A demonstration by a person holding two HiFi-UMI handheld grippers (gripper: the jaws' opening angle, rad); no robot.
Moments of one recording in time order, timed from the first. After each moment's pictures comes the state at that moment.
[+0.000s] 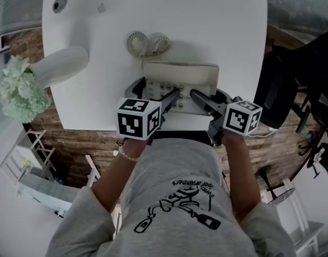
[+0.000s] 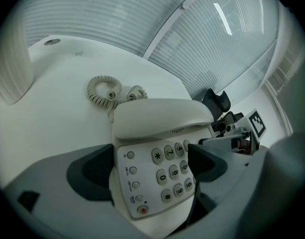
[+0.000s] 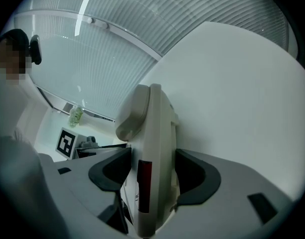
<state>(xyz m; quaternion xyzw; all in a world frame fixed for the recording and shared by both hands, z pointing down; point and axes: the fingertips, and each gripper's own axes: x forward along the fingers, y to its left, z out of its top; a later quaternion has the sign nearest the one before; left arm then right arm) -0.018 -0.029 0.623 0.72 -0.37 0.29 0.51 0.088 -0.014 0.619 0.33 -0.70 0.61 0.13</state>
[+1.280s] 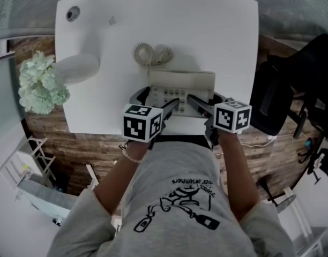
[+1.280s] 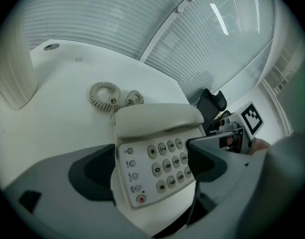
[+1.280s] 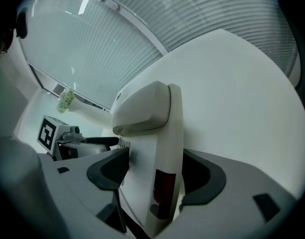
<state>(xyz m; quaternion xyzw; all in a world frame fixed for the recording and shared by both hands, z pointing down) -0.025 -0.024 0.610 0.73 -0.36 0.29 0.50 0.082 -0.018 0.628 0.36 -0.71 0.57 0.23</state>
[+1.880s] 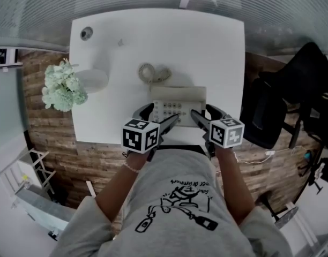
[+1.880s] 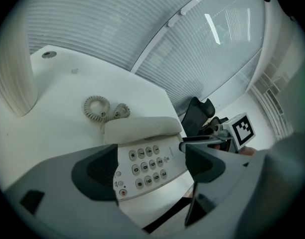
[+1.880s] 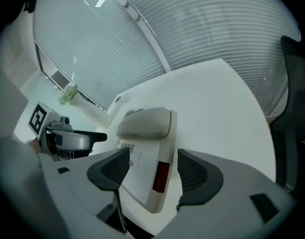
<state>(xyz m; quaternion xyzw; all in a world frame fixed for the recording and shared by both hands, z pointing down) -0.017 -0.020 0.563 0.76 -0.34 0.24 0.50 0.112 -0.016 0.596 0.42 -0.73 0.48 0.26</state>
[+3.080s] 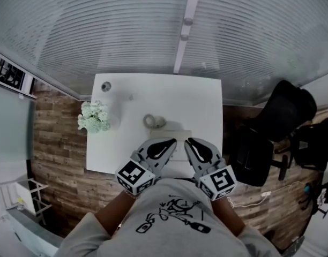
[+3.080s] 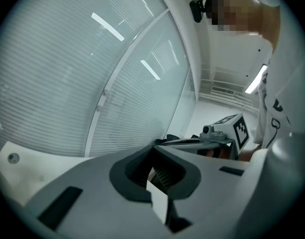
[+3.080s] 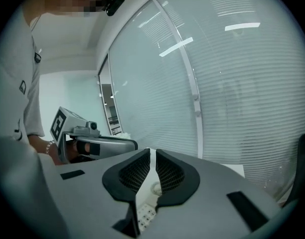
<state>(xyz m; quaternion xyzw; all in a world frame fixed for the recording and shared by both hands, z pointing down) 0.019 -0.048 0.306 0.93 -0.29 0.02 0.21 0.053 -0.050 0.314 0.41 -0.89 0.17 0.10</state>
